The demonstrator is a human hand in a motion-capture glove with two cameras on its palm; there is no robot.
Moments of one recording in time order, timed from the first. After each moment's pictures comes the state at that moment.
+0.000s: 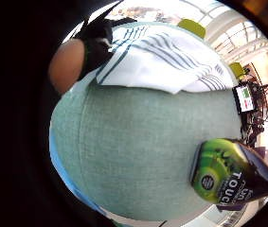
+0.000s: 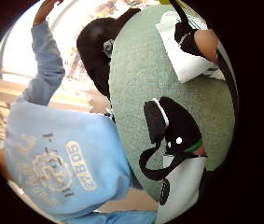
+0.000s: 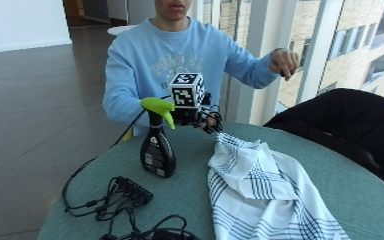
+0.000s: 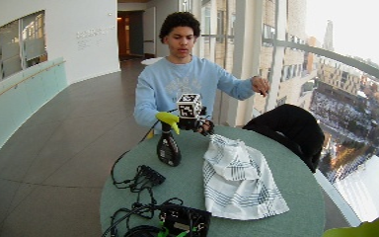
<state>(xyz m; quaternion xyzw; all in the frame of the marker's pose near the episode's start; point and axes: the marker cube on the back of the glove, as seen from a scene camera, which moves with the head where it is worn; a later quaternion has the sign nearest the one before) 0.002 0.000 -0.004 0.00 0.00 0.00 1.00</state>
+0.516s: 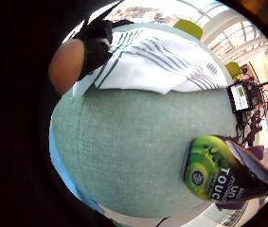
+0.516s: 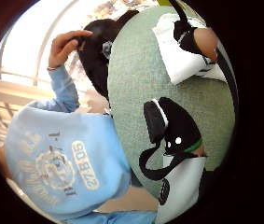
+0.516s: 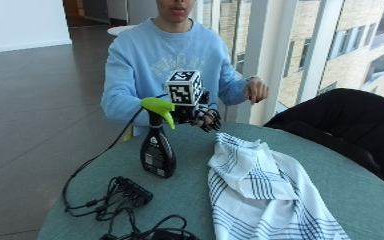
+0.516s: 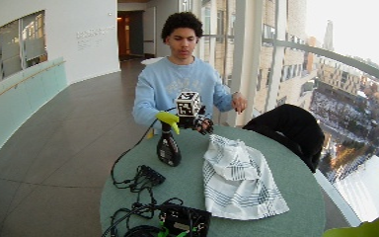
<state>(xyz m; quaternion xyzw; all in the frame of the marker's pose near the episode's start) 0.005 0.006 -0.011 0.01 0.01 0.01 1.00</state>
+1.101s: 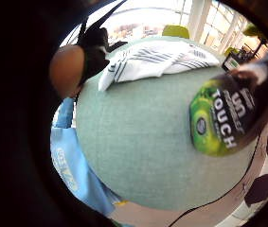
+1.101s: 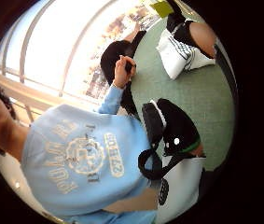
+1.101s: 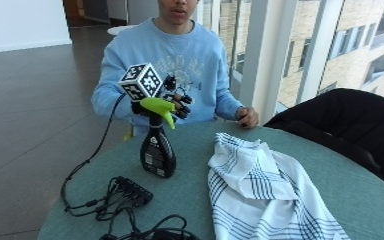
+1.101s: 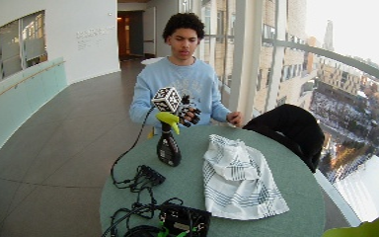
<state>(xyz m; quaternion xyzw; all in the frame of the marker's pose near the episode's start) 0.018 0.107 -0.052 0.10 -0.13 0.08 0.98</state>
